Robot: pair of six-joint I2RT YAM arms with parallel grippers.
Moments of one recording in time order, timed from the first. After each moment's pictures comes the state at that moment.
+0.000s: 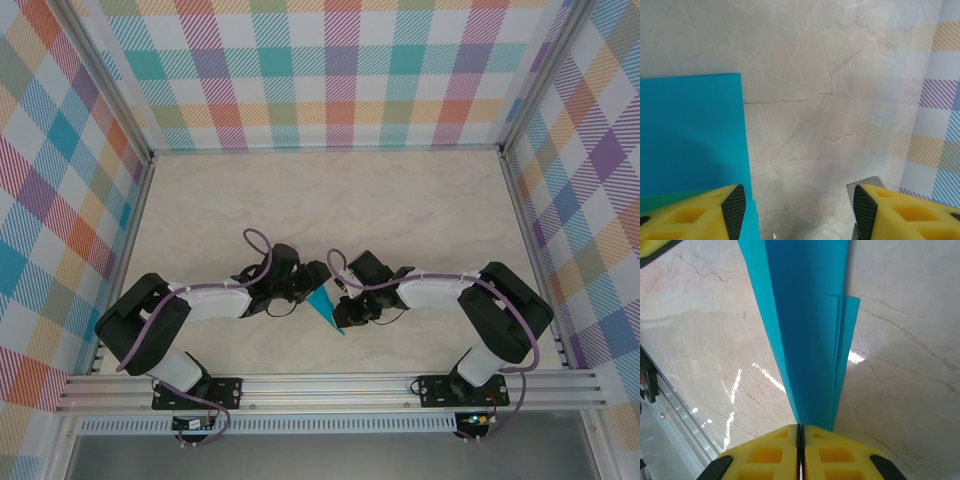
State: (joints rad) left arm -0.73 1.54 0.61 0.23 0.22 -1.23; right arm 0.80 1.60 0.70 -0.25 -0.55 0.53
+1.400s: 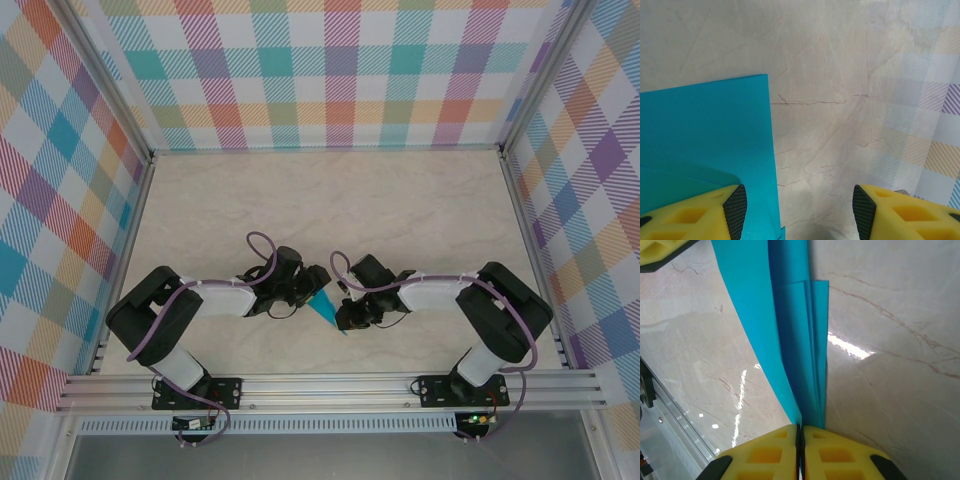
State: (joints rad) left arm -0.73 1.60 0.61 0.24 0.22 -1.26; right arm 0.80 1.61 0.66 -0.21 -0.55 0.59
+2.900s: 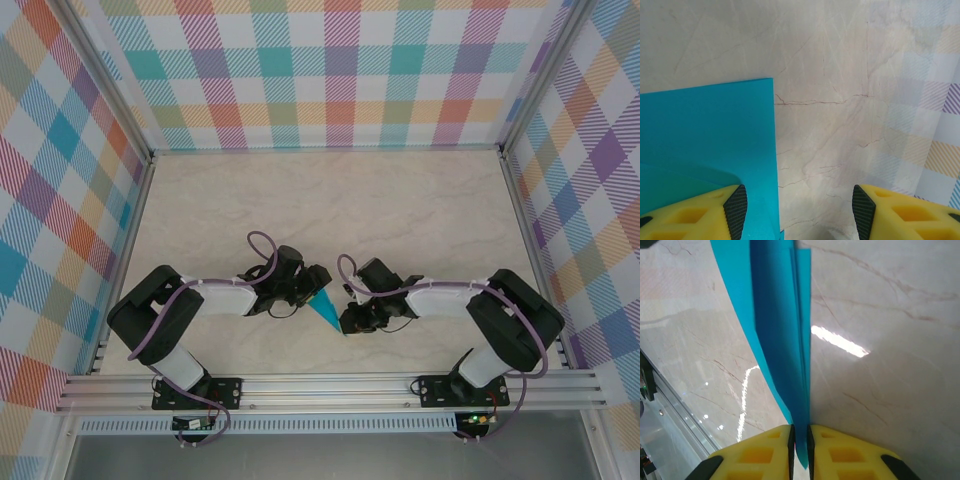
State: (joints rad) left arm -0.73 1.61 0.62 0.23 0.22 -1.26; right arm 0.79 1.53 0.59 -0.21 -0.55 0.60
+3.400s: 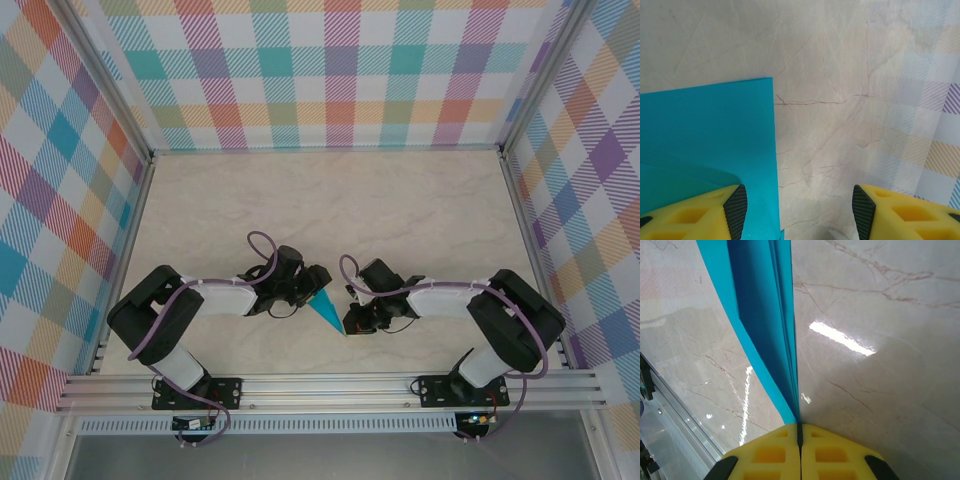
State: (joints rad) left arm -0.73 1.61 0.62 0.23 0.22 -1.26; right arm 0.78 1.53 0.58 -0.22 -0.55 0.61
